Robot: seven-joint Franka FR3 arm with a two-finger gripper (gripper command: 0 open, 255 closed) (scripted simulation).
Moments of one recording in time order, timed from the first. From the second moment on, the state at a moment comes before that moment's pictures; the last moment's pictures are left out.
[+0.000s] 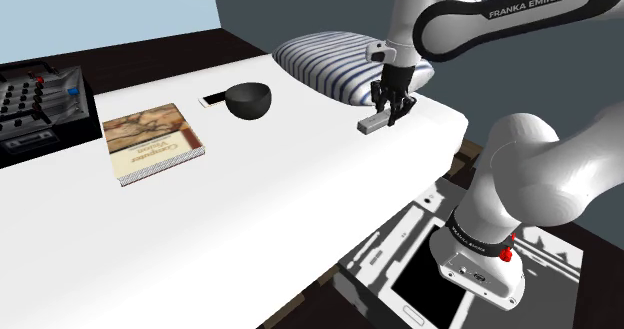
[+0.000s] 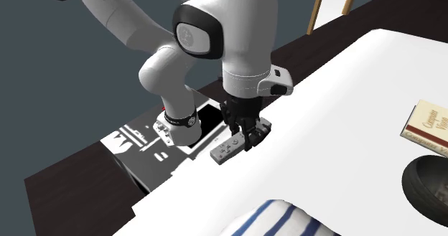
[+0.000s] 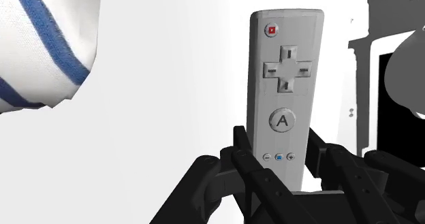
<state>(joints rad) 0.37 -0.81 -0.54 -2.74 -0.41 2.00 -1.24</state>
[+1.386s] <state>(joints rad) 0.48 -0.65 -0.47 -2.44 -0.29 1.85 -1.22</state>
